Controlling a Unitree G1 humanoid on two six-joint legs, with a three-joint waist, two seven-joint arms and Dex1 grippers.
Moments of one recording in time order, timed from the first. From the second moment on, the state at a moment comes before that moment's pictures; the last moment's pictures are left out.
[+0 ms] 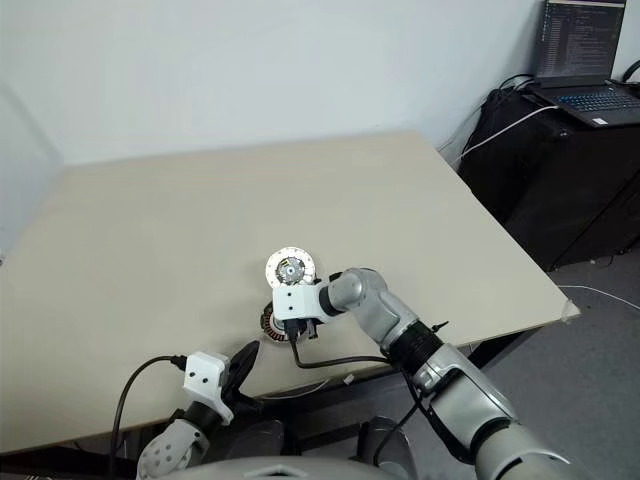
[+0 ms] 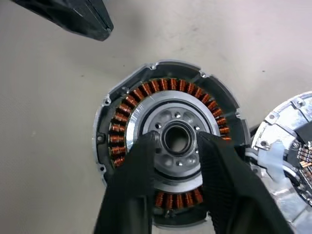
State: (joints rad) left arm 0.54 0.18 -0.17 -0.17 -0.08 -0.18 -0.31; right arm -0.60 -0.25 0.65 0.32 -0.30 0.16 1.03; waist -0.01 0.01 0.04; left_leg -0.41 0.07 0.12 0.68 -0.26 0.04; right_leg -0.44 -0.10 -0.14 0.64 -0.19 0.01
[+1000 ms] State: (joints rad) left arm 0.54 0.20 -0.16 -0.24 -0.09 -0.11 -0.31; right arm -0.12 -0.24 0.22 -0.29 -0.05 0.66 0.71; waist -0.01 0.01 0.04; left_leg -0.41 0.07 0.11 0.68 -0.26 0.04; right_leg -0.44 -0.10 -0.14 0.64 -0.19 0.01
